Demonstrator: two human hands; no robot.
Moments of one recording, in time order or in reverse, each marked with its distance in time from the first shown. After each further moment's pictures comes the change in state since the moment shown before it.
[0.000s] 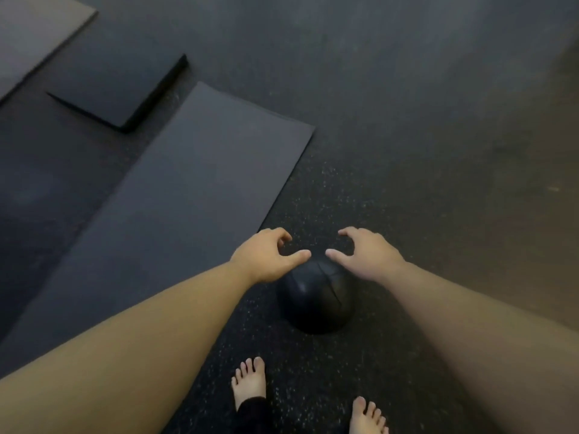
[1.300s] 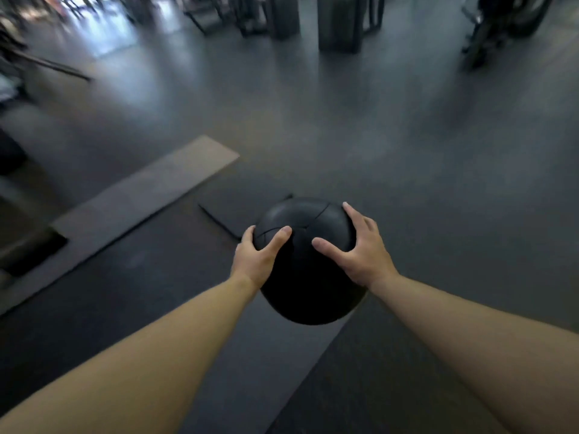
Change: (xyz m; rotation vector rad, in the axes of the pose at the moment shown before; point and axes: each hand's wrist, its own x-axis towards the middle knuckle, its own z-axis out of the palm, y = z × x) left_hand -0.172 -0.020 -0.319 -0.932 0.804 -0.120; right_hand -0.095 -0.320 -0.229 0.555 0.371 -0.583
